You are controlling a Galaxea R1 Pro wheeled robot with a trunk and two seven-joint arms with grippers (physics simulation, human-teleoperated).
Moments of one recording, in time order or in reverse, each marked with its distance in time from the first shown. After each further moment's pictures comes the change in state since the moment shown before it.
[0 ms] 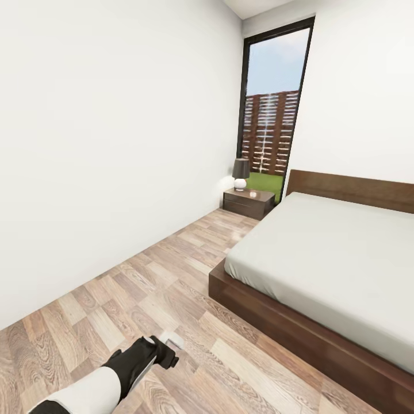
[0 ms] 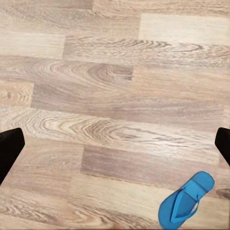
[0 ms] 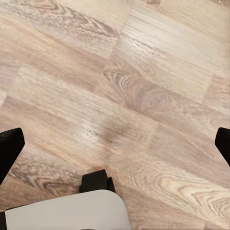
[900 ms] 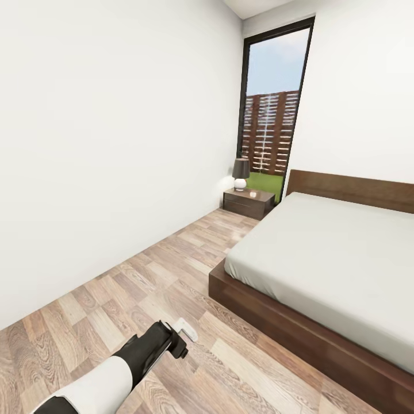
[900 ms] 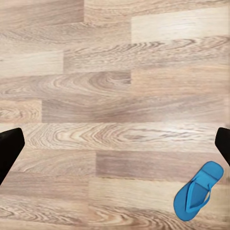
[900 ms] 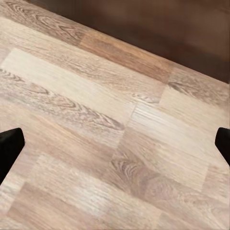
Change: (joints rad) left arm -0.020 -0.040 -0.075 -0.152 -0.104 0.201 -0.048; right arm 0.005 0.010 0.012 -0.464 0.001 0.204 0.000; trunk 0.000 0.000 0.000
